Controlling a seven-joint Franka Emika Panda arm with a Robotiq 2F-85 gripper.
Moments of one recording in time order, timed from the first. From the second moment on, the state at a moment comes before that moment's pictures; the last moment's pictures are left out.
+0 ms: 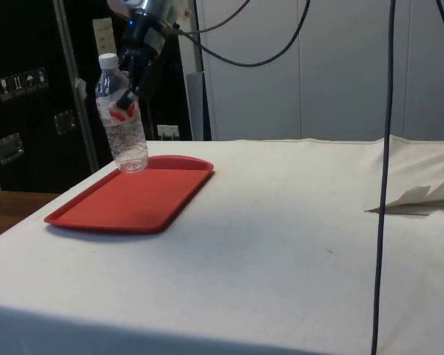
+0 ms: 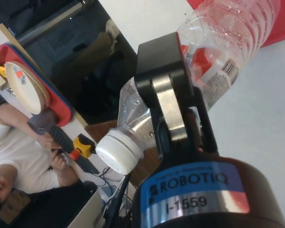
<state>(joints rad) -0.02 0.35 -0.12 -1.85 0.86 2.26 -1.87</state>
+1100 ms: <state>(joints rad) -0.03 0.47 -0.20 -1.74 1.00 2.20 -1.95</state>
